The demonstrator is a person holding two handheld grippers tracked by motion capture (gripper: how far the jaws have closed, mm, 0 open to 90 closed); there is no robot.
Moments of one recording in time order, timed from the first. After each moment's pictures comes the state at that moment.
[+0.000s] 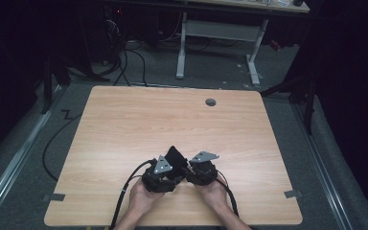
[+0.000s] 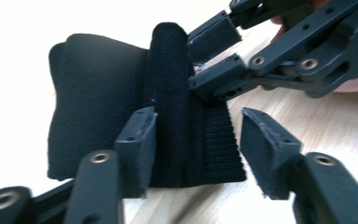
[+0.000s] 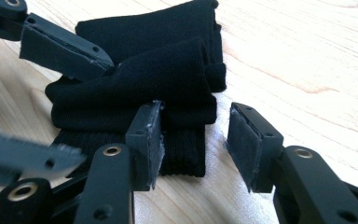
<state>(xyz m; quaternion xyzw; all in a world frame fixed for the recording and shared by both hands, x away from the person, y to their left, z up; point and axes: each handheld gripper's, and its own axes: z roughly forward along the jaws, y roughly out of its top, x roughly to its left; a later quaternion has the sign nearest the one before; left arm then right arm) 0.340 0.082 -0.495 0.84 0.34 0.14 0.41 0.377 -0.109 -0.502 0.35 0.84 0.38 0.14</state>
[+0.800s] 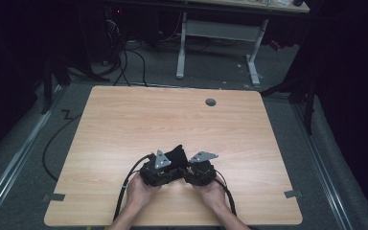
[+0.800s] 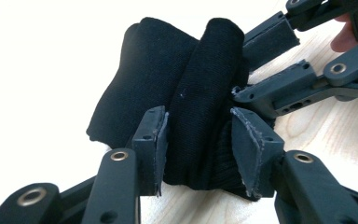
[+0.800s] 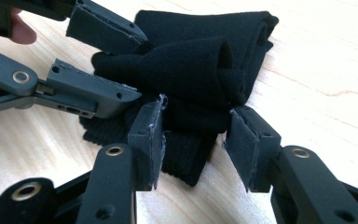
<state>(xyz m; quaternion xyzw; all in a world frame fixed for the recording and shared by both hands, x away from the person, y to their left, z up) 0.354 0.092 -0.489 0.84 0.34 0.18 0.38 0.374 -0.105 -0.498 0.35 0.84 0.38 0.12</state>
